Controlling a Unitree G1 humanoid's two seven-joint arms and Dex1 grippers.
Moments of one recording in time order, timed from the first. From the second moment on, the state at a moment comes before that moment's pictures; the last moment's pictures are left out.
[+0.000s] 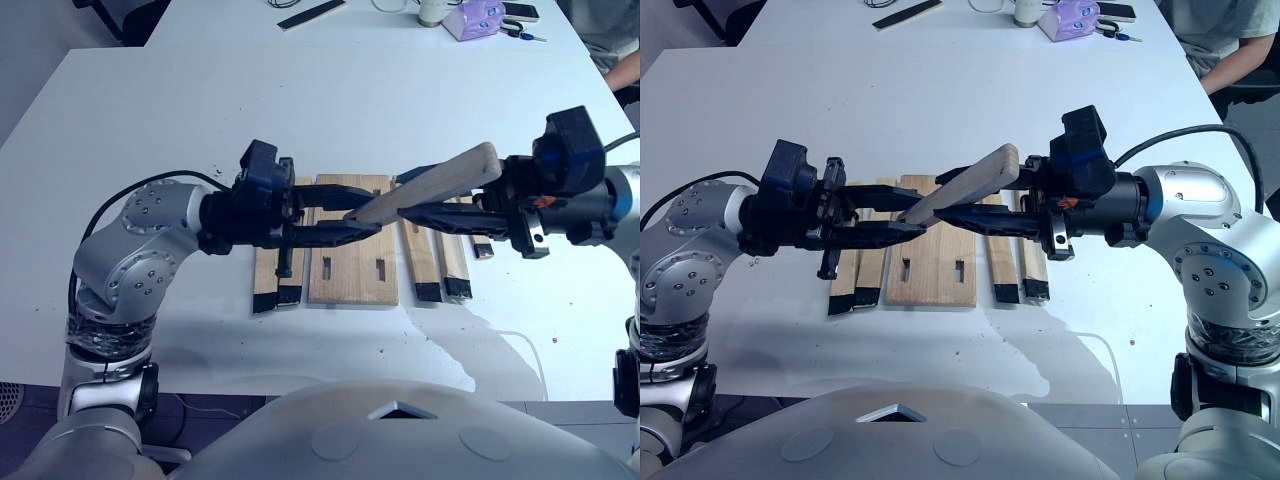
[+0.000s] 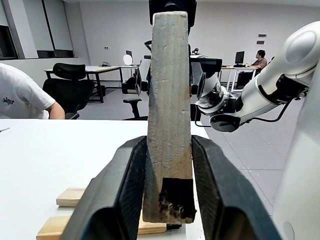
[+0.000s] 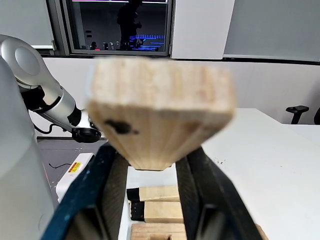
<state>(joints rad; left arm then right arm) -0.24 0.61 -0.02 -0.57 -0.91 0.62 -1.01 -0.28 -0.77 -0.12 -0.61 1.06 0.71 0.98</state>
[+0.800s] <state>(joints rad) -0.09 0.58 -0.13 -0.43 -0.58 0.48 -0.90 -0.19 -0.95 0.01 0.01 0.29 0.04 1.22</state>
